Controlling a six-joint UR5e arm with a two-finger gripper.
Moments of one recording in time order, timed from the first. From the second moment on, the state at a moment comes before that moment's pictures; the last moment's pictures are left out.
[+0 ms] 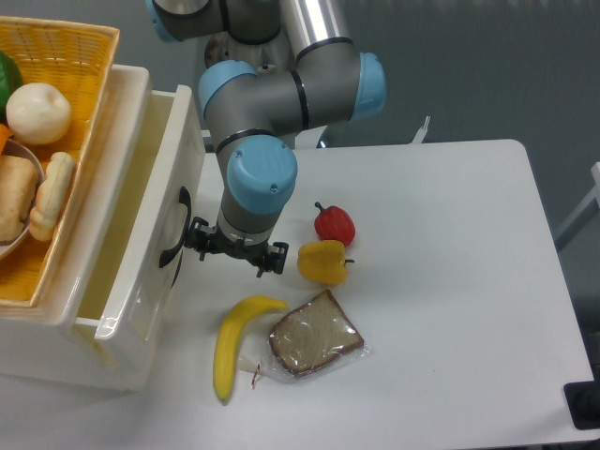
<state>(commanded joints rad) 2.27 -1.90 -1.61 -1.32 1.38 0.52</state>
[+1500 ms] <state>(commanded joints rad) 2.50 -1.88 -1.53 -1.29 1.55 0.89</state>
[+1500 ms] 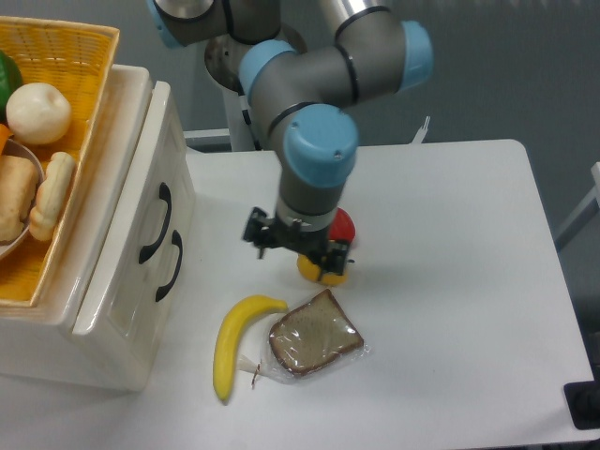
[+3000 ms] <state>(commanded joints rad) 2.62 -1.86 -1.54 -1.22 1.56 0.97</state>
